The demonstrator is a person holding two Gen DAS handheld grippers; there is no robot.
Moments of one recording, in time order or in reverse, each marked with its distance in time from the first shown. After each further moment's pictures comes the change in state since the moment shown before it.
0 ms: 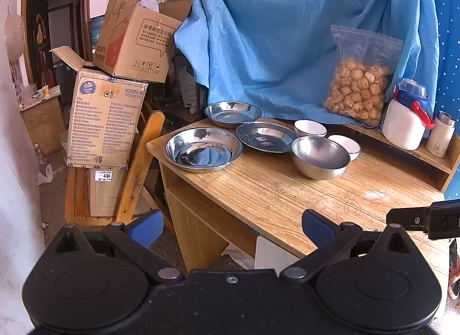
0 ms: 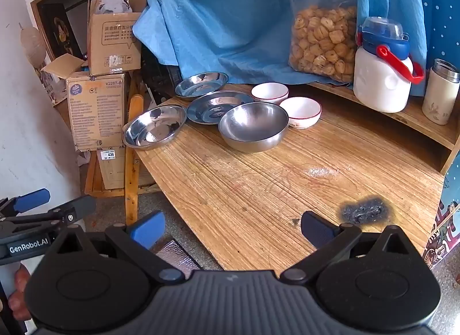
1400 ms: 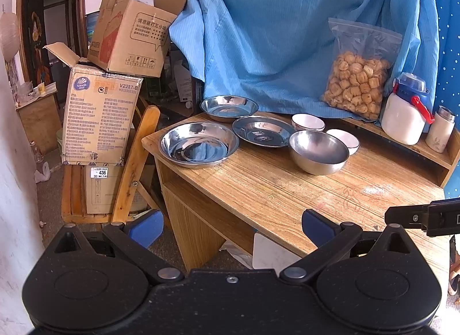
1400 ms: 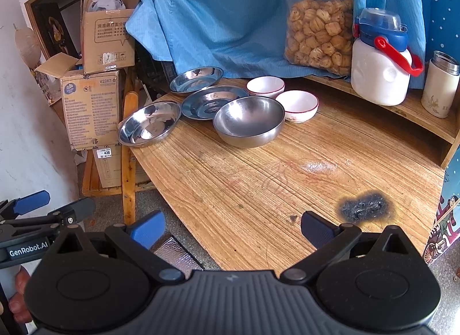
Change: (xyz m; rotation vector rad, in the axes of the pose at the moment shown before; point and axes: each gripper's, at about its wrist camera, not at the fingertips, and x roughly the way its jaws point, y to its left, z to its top) left arm 0.010 -0.002 -0.002 0.008 0.023 -0.011; right arm 0.008 -0.003 0.002 0.014 0.026 -0.002
